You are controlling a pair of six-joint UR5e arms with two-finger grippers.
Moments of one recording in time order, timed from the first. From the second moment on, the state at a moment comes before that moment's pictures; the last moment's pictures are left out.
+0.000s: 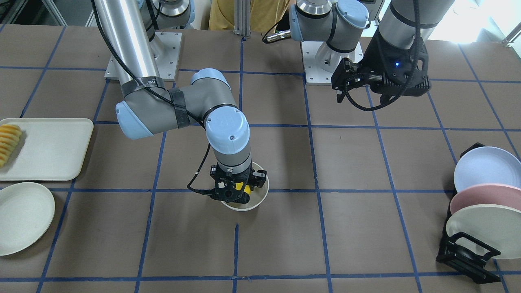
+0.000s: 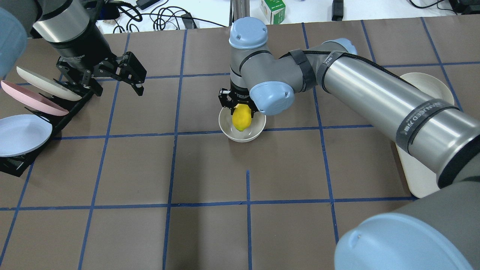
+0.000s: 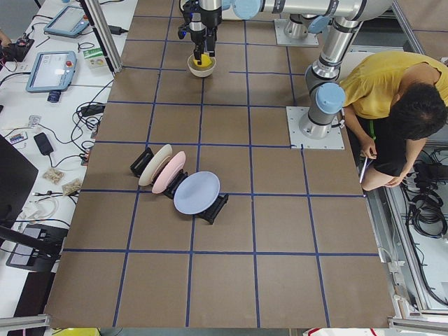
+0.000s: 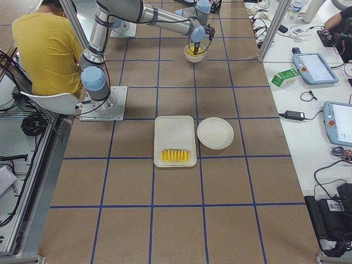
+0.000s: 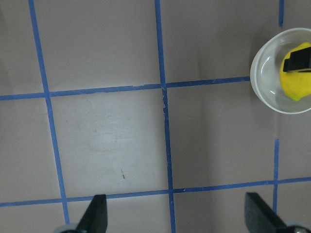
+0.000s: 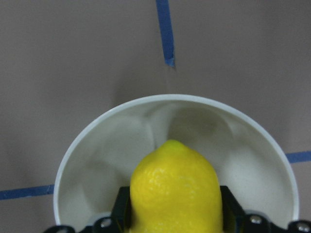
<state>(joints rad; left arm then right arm) -1.55 -1.57 -1.52 -1.65 1.58 0.08 1.93 -1.02 1.53 -2.08 -1.48 0.52</state>
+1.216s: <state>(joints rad) -1.56 -1.57 -1.53 -1.64 1.57 0.07 1.89 -1.11 1.53 -2.00 -1.50 0.51</state>
